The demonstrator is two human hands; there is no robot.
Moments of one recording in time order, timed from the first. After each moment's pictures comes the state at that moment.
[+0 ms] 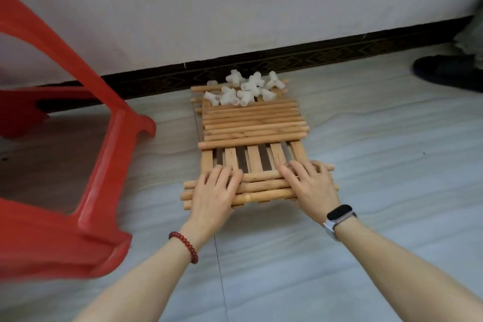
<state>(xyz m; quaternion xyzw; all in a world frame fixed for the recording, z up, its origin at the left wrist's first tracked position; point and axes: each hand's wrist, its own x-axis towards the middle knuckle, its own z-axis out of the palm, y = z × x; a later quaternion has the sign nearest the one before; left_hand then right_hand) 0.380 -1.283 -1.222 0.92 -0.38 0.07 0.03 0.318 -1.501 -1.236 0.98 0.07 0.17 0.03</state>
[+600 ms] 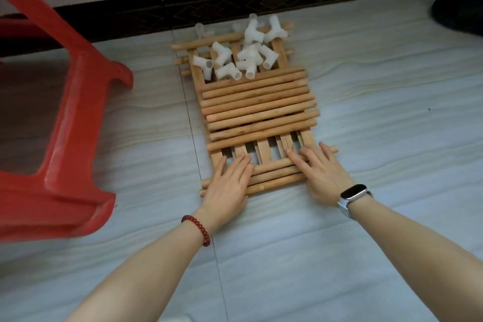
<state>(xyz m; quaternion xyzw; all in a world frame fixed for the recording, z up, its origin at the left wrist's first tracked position) 0.331 -1.296 -1.296 0.89 -0.42 -0.15 0.02 0.266 -1.534 -1.285 0.99 0.08 -0.11 0.01</state>
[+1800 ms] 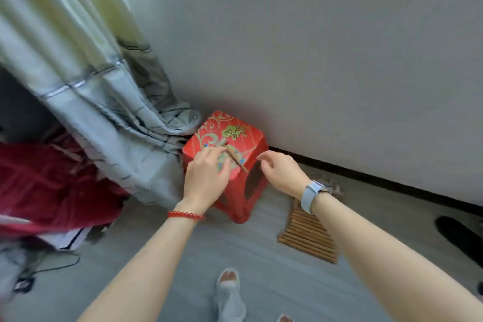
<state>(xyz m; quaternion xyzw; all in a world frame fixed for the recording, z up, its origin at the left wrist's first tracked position) 0.280 -1.081 -0.511 0.95 0.07 0.12 0.28 0.332 -1.252 -0.506 0.92 0.14 -0.18 -0.32</state>
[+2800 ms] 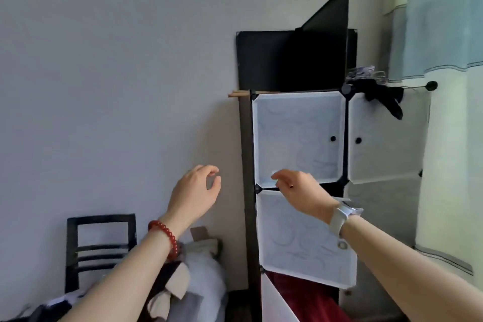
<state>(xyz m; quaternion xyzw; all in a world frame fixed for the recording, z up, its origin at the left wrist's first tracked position) -0.185 -0.302 -0.155 0.78 0.47 0.41 -0.01 0.047 -0.354 -0.154 0.63 0.69 -0.01 -0.35</state>
